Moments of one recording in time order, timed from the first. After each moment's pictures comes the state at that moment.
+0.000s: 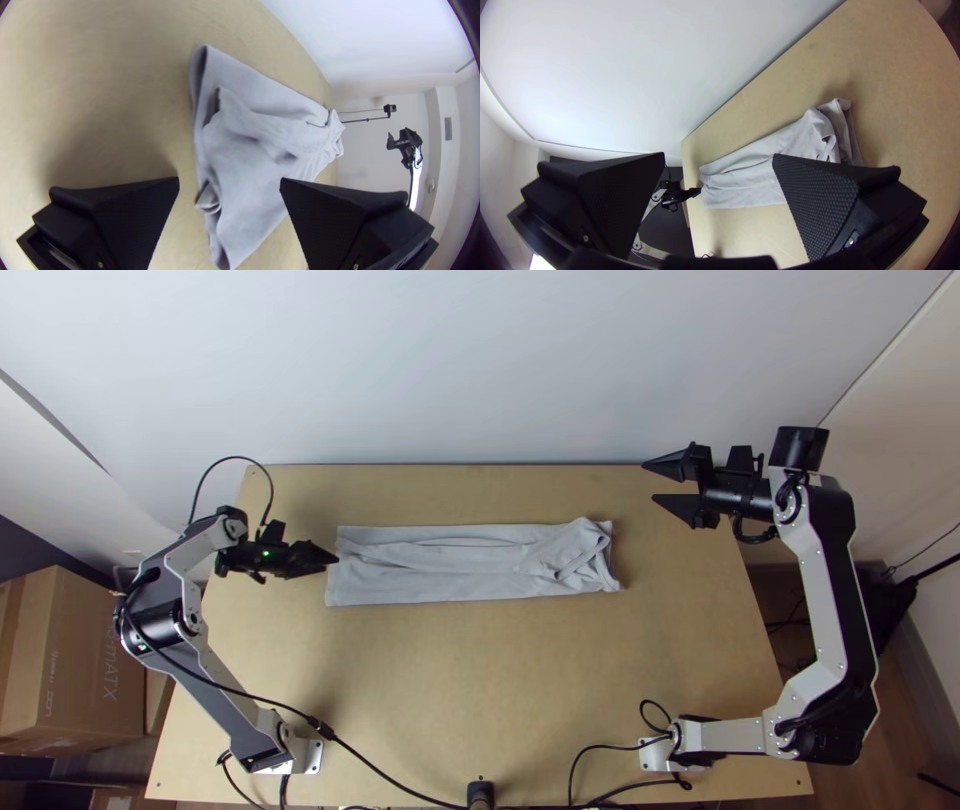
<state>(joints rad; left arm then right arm) 0.35 1.99 1.35 -0.89 0.85 0.38 -0.14 1.47 1.56 -0.83 -0.85 0.68</state>
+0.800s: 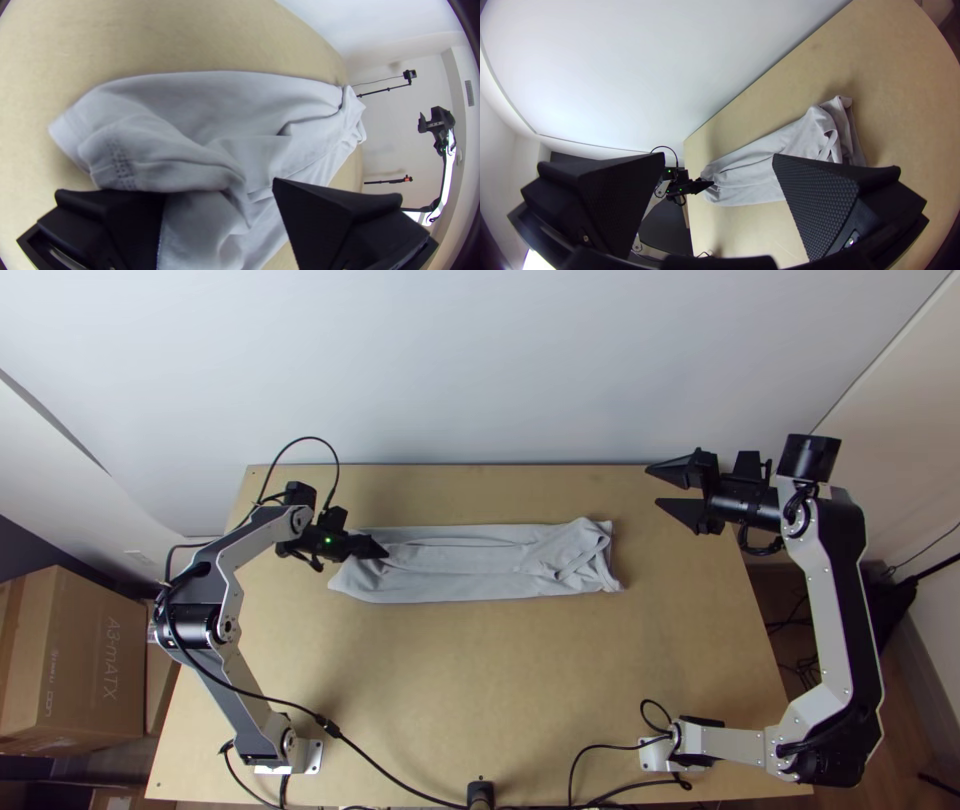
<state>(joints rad) 0.03 1.97 1.35 -0.67 0.68 0.13 -0.14 1.39 1.51 -0.83 -0.85 0.68</state>
